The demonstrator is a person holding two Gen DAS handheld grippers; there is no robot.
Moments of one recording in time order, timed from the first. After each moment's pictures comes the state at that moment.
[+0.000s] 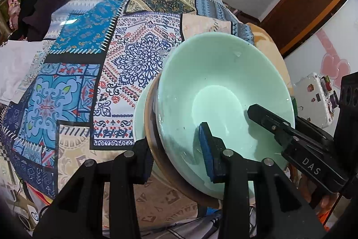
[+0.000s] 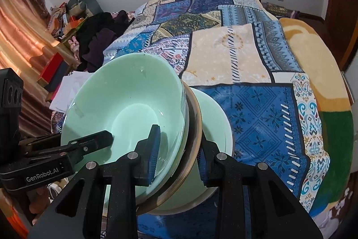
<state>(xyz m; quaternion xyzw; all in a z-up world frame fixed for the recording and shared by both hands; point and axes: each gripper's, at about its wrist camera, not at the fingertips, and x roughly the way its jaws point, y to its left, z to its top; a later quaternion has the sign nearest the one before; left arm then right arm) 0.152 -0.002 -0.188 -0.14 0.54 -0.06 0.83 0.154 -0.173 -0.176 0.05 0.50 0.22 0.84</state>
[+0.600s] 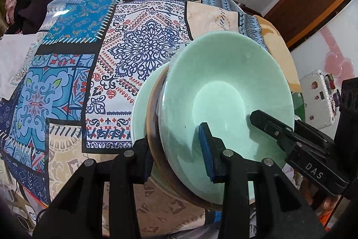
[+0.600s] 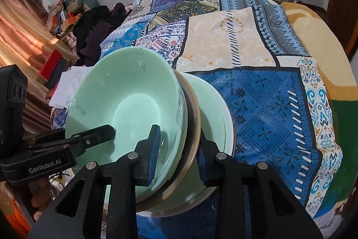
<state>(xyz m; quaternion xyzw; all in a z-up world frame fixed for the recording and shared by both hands) 0.165 0.000 -0.219 -0.14 0.55 -0.07 0.82 0.155 -0.177 -0.196 0.06 0.51 0.23 0.83</state>
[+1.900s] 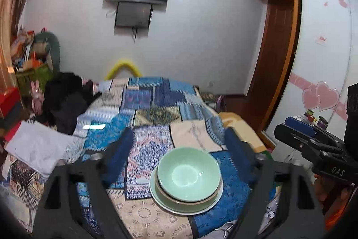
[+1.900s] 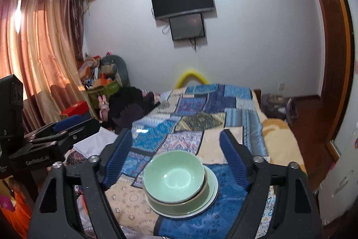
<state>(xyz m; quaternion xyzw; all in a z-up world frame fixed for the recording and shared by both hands) 0.012 -0.003 -0.016 -0.07 0.21 -0.06 0.97 0.030 -0.203 -0.020 0.04 0.20 0.25 0.95</state>
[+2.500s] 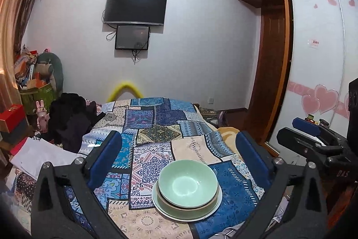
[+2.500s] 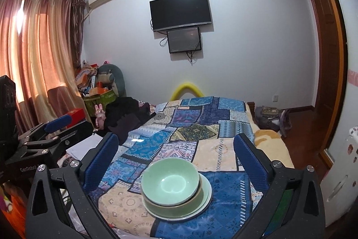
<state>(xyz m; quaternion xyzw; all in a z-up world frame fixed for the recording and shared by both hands) -0.017 -0.013 -0.007 -0.04 0.15 -0.05 0.99 0.015 -0.203 -0.021 0.03 0.17 0.23 0.96</state>
